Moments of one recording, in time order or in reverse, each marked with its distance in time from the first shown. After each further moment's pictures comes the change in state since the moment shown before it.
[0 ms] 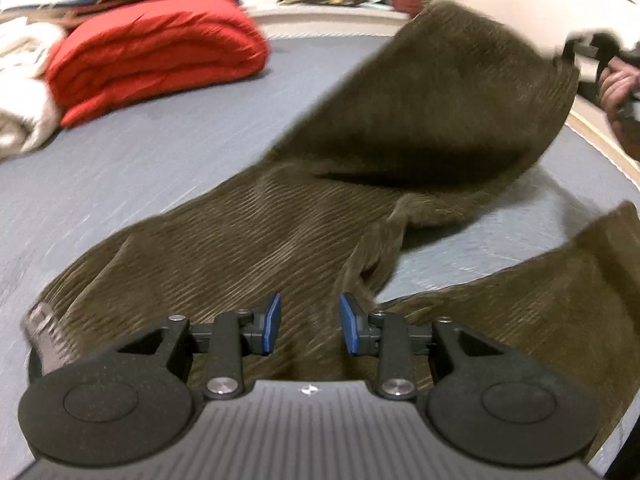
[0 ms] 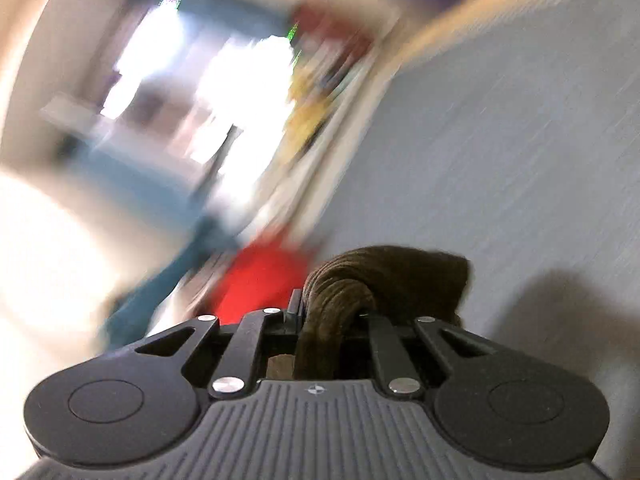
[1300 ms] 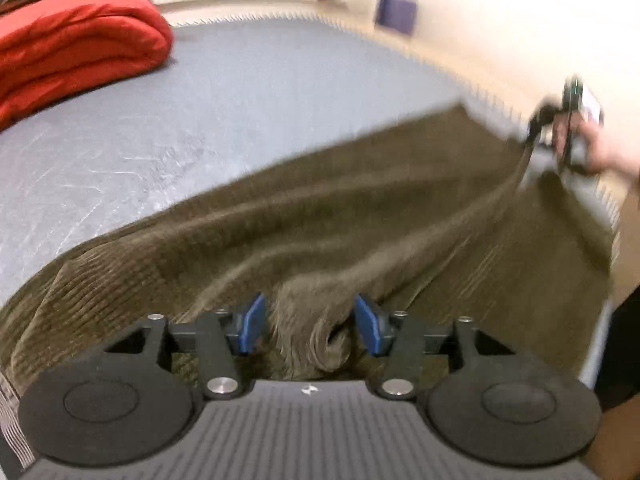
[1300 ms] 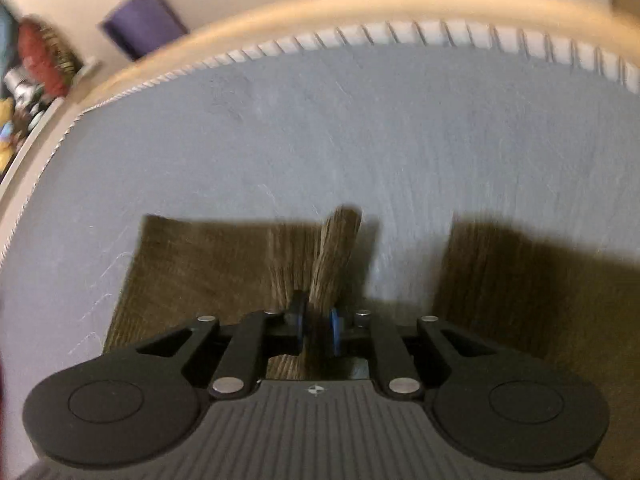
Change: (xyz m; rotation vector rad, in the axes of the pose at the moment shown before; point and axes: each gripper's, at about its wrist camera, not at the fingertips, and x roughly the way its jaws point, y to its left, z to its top) left arm 0.019 0.043 0.015 0.047 0.047 -0.303; right arm -0.028 -0.145 0.086 -0.065 -0.091 -0.867
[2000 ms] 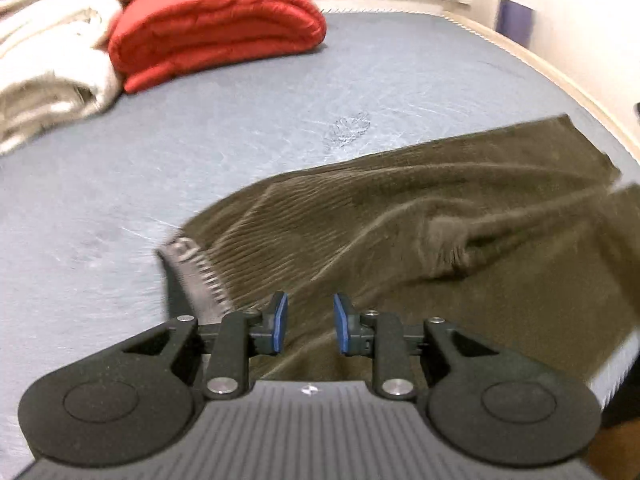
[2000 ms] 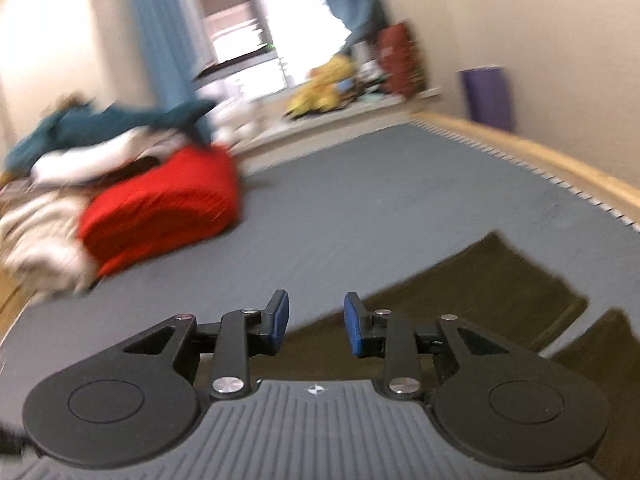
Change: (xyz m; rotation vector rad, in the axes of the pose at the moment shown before) left arm -0.138 0.030 -0.046 -0.082 0.071 0.375; right arm -0.277 0.048 -0.150 -0.671 -0.130 0.644
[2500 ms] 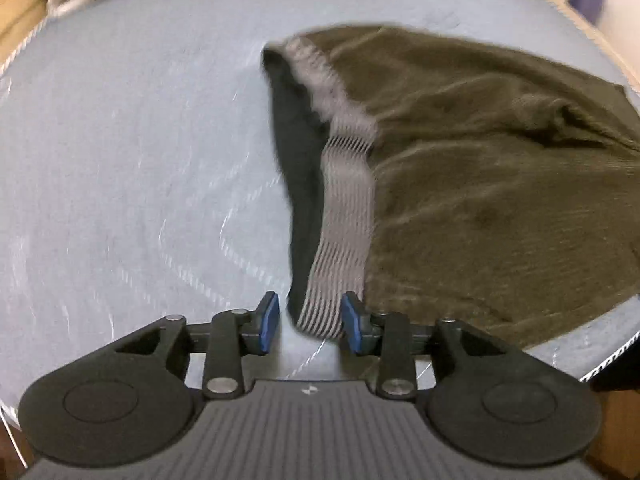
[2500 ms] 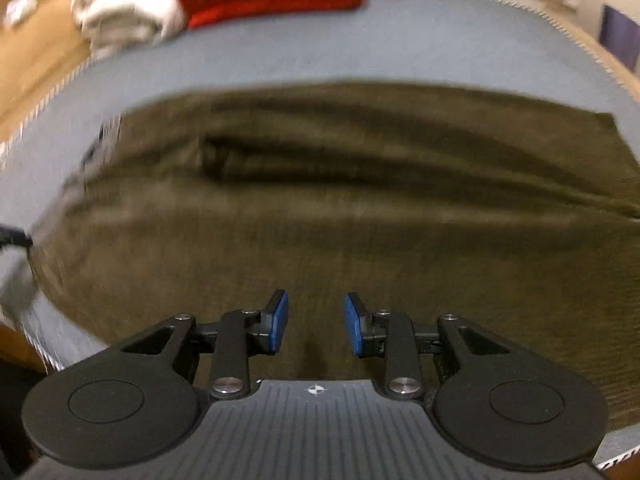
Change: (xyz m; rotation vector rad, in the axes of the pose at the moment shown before) left arm 0.013 0.066 -0.129 -0.221 0.281 0.063; right arm -0.036 0.098 -0.179 -0.363 0.539 0.111
